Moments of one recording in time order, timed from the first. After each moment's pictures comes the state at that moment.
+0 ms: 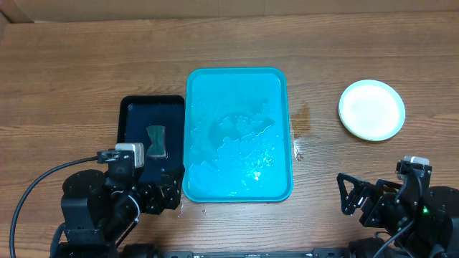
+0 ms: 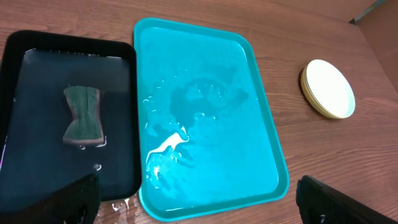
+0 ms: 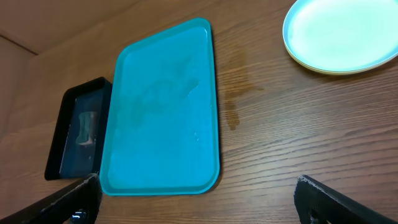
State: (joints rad) left arm 0.00 0.58 0.94 -1.05 0.37 -0.21; right arm 0.12 0.51 1.06 -1.25 -0.20 0.42
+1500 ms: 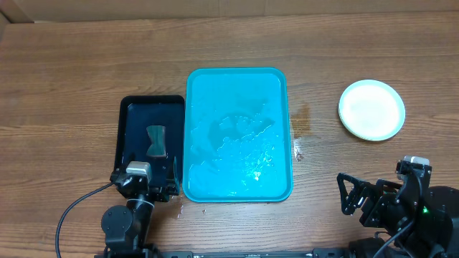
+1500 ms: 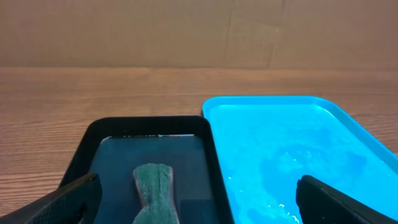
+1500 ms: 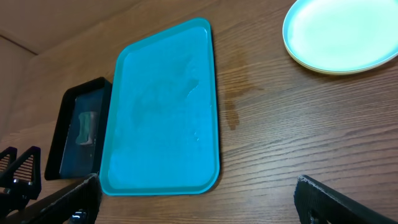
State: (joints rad) left arm 0.05 0.02 0.07 -0.22 0.17 -0.05; right arm 0.12 0.51 1.06 -1.25 -0.20 0.42
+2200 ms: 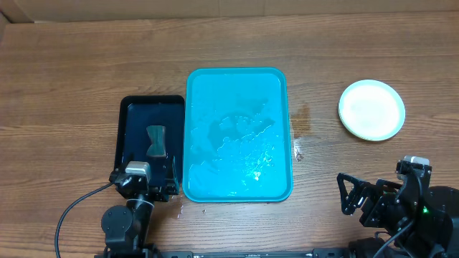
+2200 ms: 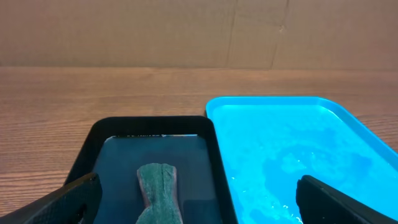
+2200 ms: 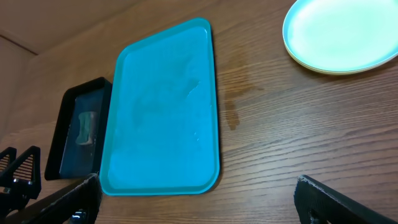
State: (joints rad) left arm 0.05 0.02 0.07 -0.22 0.16 -0.05; right arm 0.12 0.51 1.06 -1.25 -0.20 0.42
